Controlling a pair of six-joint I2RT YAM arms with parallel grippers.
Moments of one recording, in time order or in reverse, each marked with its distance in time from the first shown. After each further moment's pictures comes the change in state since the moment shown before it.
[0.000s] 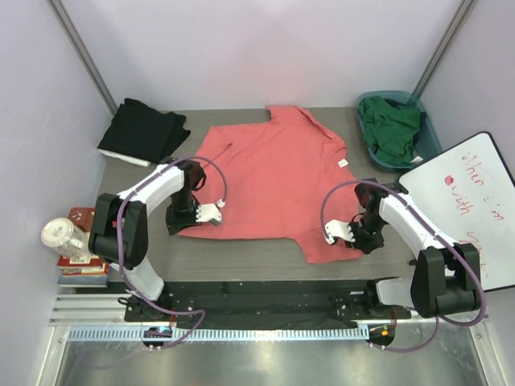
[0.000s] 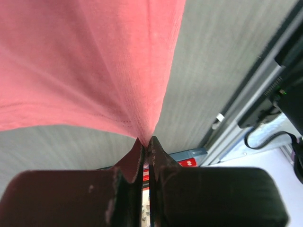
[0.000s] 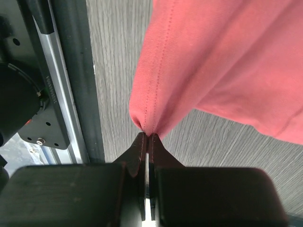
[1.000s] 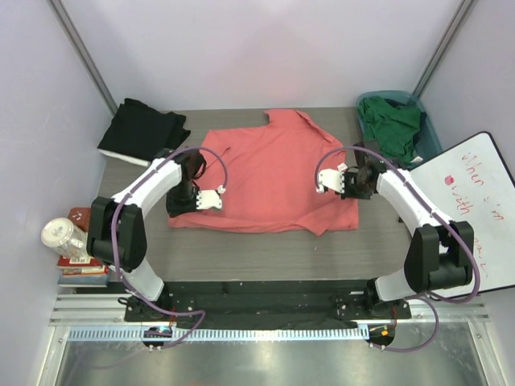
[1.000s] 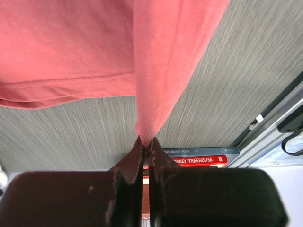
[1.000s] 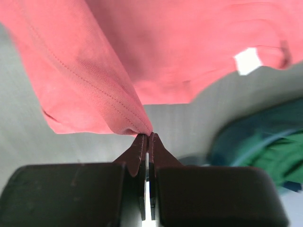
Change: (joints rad) left arm 0.000 -0.036 0.082 0.059 -0.073 0.016; right arm 0.000 0.148 0.257 0.405 0.044 0.151
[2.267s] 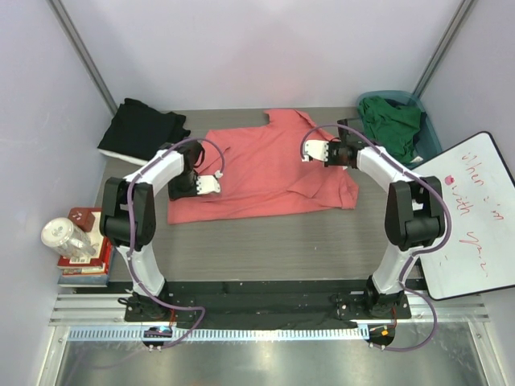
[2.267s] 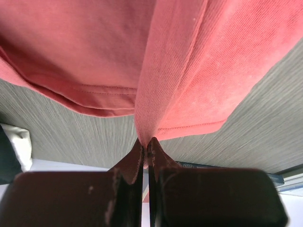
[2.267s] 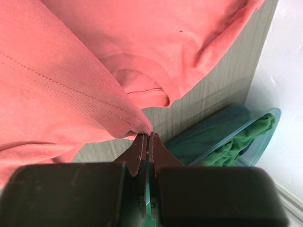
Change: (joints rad) left arm 0.072 0.187 0.084 0.230 -0.096 -0.005; right arm 0.035 0.360 0.243 0.407 0.058 0.005
